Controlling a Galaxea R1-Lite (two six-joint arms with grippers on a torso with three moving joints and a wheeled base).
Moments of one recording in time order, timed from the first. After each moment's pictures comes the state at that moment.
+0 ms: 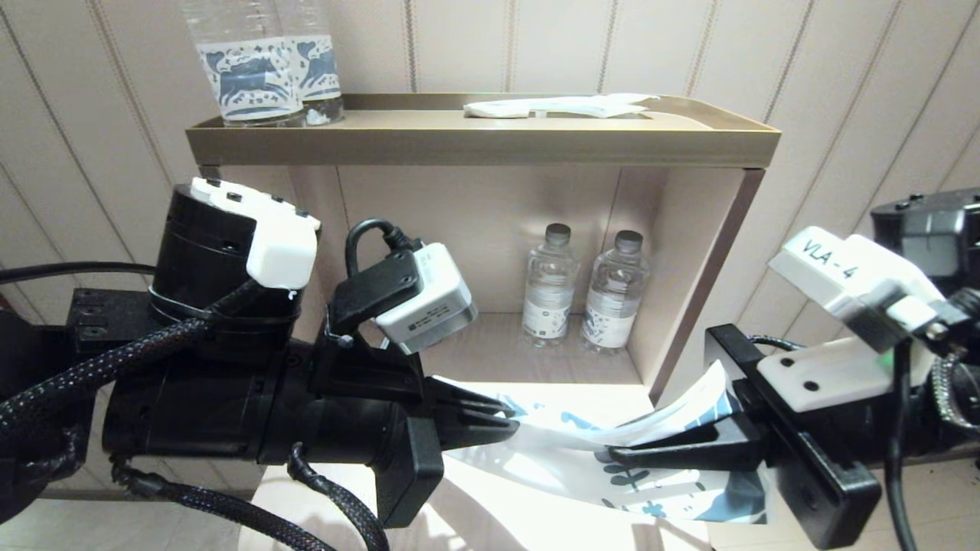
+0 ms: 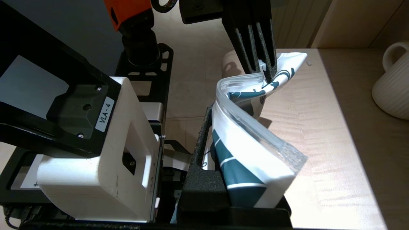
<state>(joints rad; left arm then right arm) -0.83 1.52 -0.98 -0.07 -0.42 0.27 0.53 1.37 -0.90 -0.10 0.97 -0.40</state>
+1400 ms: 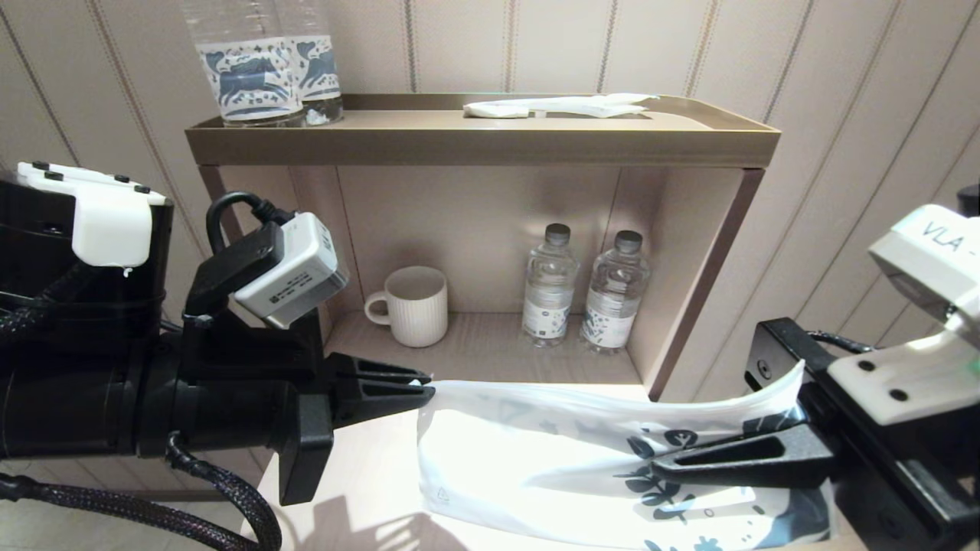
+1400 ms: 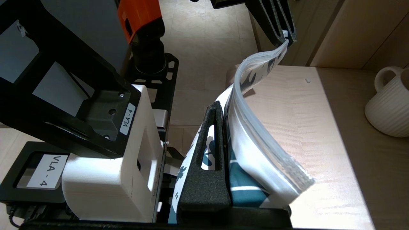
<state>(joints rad) -0.68 1.37 -0.89 -0.06 -0.44 0.30 0.53 1.28 -0.89 -0.09 0.99 -0.40</state>
